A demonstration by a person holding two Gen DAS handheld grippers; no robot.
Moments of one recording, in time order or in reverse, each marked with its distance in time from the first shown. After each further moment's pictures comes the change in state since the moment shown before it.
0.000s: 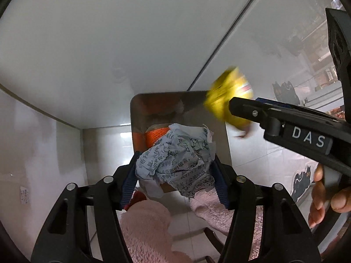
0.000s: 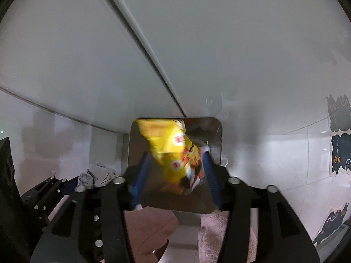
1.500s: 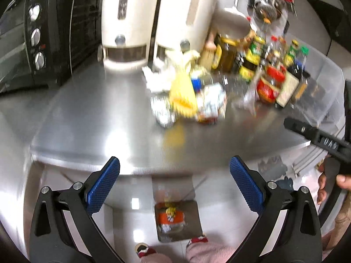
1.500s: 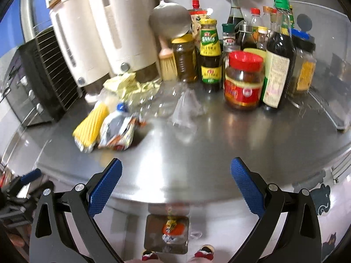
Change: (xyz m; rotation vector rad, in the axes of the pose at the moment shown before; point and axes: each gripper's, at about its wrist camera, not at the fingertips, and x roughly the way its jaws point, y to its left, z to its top) left arm -0.362 -0.037 0.115 -0.001 -0.552 0.050; right arm -0.362 0.010 0.101 -0.041 -0.559 -0.060
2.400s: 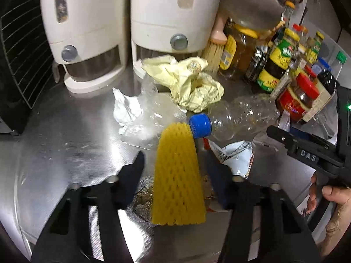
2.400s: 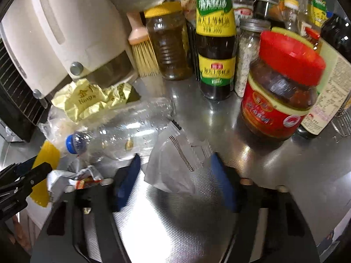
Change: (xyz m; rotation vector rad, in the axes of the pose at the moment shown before) left arm 0.126 -0.016 0.100 0.072 0.176 -0.008; right arm 0.136 -0.023 0.068 0.059 0.164 -0.030
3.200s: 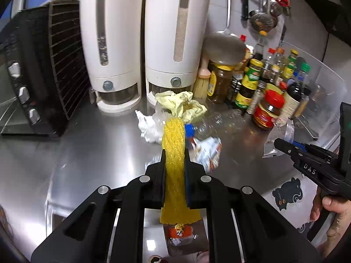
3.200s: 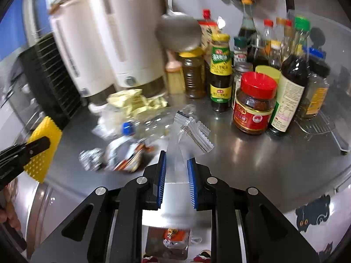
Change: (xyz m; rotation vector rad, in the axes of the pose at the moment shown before) left arm -0.140 -0.016 -0.052 0.016 -0.217 0.051; right arm -0.138 0.026 -0.062 -0.105 -0.177 0.063
